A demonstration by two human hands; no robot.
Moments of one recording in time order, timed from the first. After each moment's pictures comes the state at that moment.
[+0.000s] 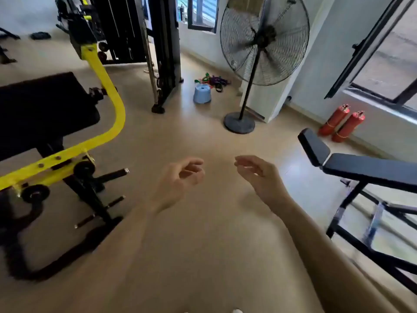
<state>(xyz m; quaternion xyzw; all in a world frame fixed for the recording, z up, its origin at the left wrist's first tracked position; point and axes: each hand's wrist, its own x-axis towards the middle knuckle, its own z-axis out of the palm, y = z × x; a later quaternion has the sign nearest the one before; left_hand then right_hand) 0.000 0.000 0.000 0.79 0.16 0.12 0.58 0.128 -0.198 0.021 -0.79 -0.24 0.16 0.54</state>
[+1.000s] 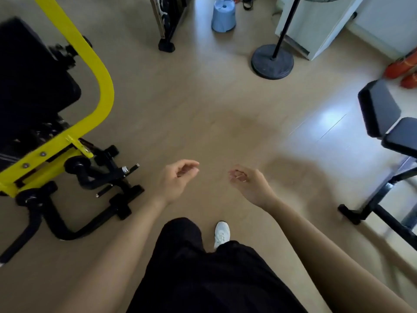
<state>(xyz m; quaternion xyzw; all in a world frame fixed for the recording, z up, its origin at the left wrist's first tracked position) 0.162 0.146 -0.126 0.75 0.33 0.00 0.58 0.303 -0.047 -0.142 -0.83 -0.24 0.36 0.36</state>
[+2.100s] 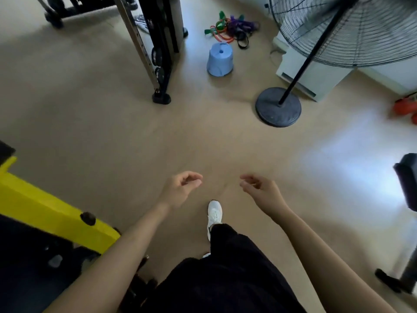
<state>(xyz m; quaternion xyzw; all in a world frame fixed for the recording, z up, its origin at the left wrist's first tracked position) 0.538 0.592 -0.156 0.70 0.32 -0.09 0.63 0.659 0.359 -0.161 -0.83 -0.08 0.33 0.44</state>
